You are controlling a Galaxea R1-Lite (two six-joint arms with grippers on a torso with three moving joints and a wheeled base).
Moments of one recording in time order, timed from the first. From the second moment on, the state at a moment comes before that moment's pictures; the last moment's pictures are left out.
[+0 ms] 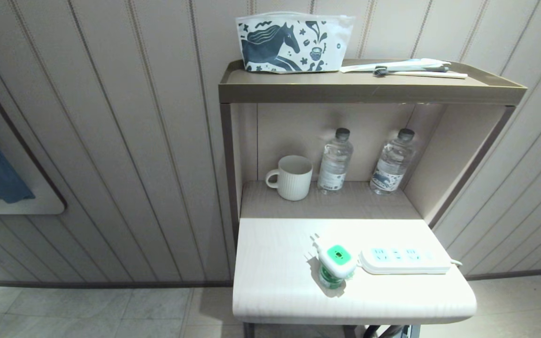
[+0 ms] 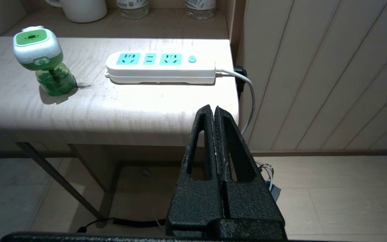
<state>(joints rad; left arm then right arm) 0.00 0.00 -0.06 0.17 -0.02 0.02 0.00 0.00 -0.03 0.02 -0.01 0.03</state>
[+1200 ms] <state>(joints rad) 0.00 0.00 -0.06 0.17 -0.02 0.02 0.03 0.43 -0.59 0.32 0.51 -0.07</state>
